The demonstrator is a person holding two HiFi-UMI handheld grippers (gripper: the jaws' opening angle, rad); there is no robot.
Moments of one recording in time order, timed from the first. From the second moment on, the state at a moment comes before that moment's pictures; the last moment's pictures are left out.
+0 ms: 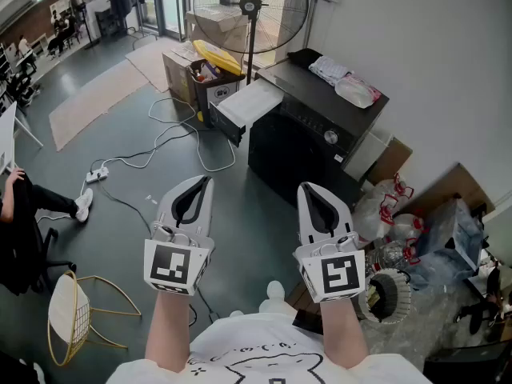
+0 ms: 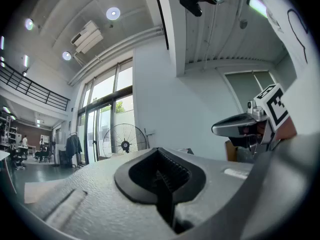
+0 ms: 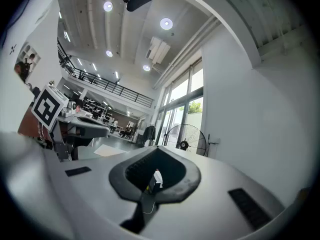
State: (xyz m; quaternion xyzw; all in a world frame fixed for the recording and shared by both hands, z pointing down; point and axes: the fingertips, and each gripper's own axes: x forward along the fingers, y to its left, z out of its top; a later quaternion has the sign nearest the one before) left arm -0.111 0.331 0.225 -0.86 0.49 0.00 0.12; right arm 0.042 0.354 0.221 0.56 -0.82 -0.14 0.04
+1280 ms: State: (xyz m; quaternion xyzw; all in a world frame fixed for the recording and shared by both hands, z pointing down) left arm -0.107 0.201 0.246 -0.86 0.51 0.00 0.05; right arm 0.065 0.202 0.222 0.51 -0.85 -0.13 0.02
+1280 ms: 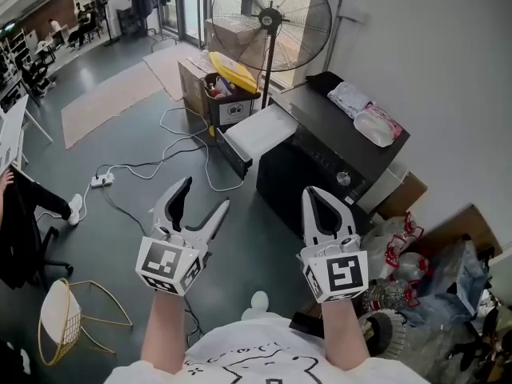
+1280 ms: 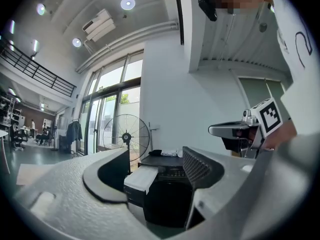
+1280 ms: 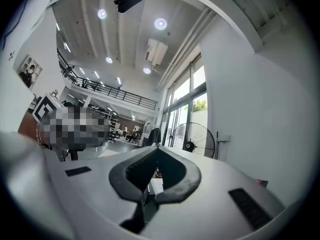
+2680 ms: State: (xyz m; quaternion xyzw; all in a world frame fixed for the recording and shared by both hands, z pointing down) left arm -0.106 0.011 0.324 -0.83 0.54 0.02 -0.09; right arm 0.090 0.024 0.275 0.49 -0.87 -0.07 0.04
